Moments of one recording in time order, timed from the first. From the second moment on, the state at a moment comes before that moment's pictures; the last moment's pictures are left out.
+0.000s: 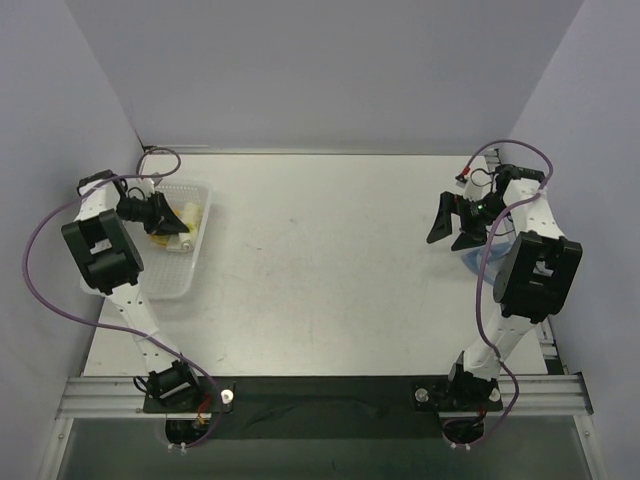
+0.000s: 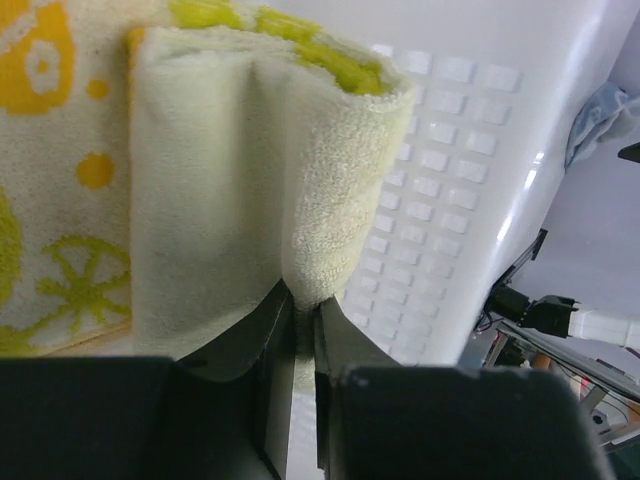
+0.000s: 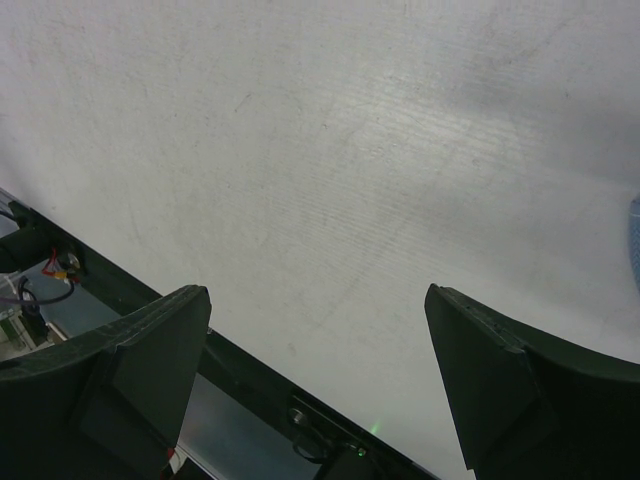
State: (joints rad) left arm 0.43 2.31 1.90 -1.18 0.81 0.21; right arm -0.24 1.86 1.52 -1.18 -0.60 -0.28
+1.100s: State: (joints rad) left arm 0.53 2.45 2.09 -1.35 0.88 0.31; right arm -0.21 1.86 1.54 -1.18 -0.60 -0.28
